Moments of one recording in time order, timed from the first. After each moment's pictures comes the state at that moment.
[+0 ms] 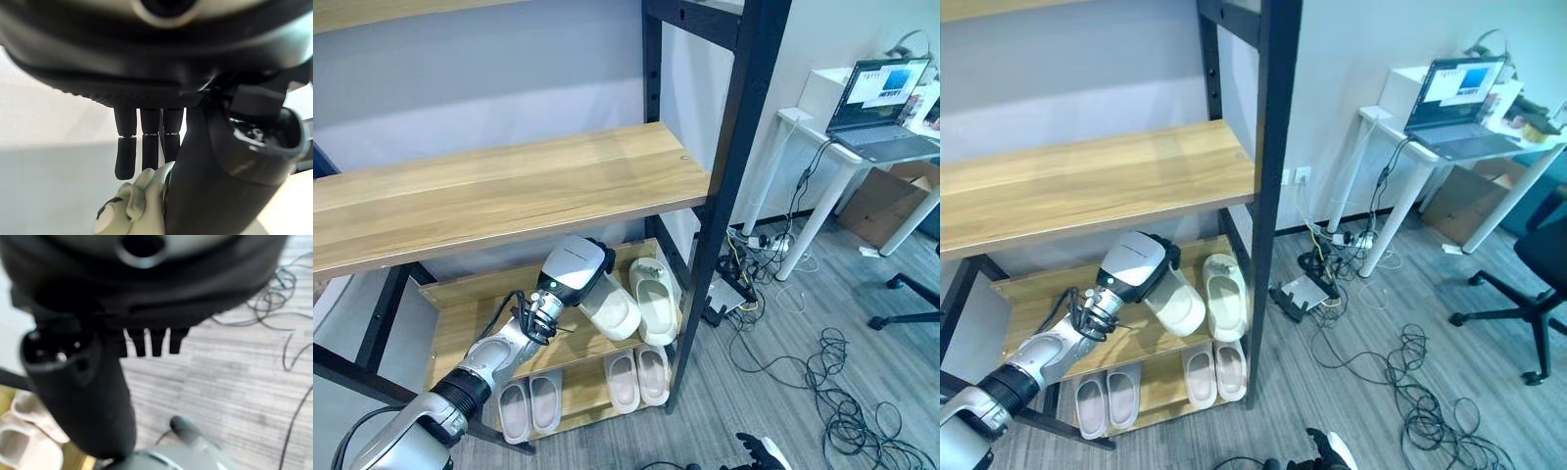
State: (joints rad) left arm -0.46 0.66 -0.67 0.44 0.95 -0.13 0.58; right arm 0.07 -0.29 0.39 1.13 -0.11 -0.14 -0.26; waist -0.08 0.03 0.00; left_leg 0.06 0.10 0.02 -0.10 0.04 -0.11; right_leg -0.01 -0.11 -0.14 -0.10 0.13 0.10
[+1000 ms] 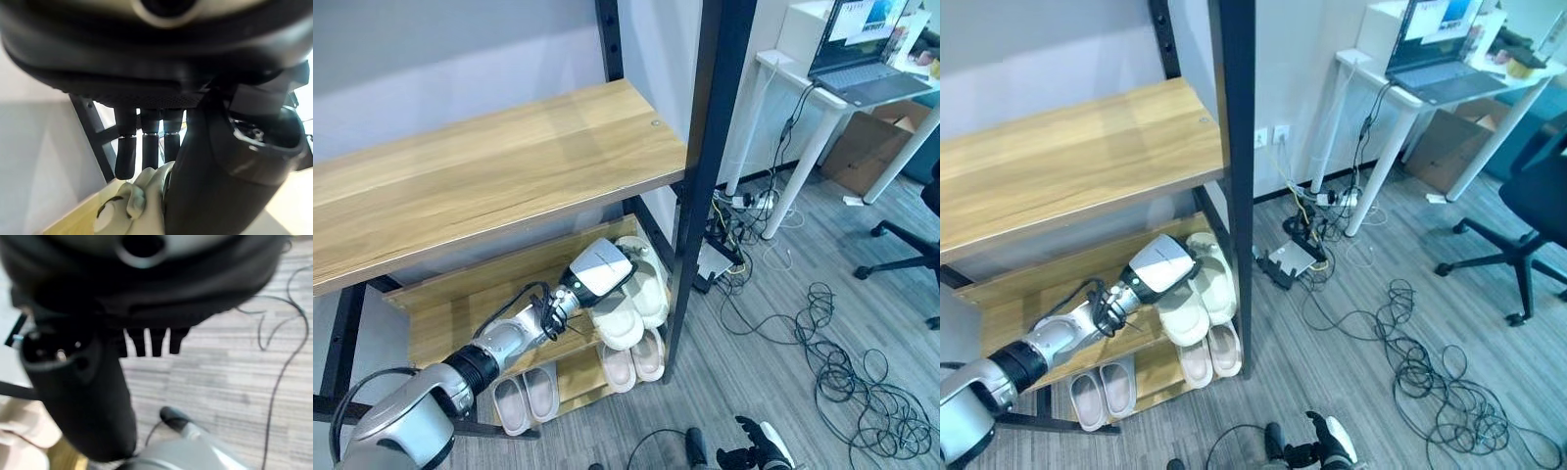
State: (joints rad) left arm -0.68 0.68 -0.91 0.55 1.04 -0.13 0.60; right arm -0.01 -0.30 0.40 1.17 -0.06 -0.16 -0.30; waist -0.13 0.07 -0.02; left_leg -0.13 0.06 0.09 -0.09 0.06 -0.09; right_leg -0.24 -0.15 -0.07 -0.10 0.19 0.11
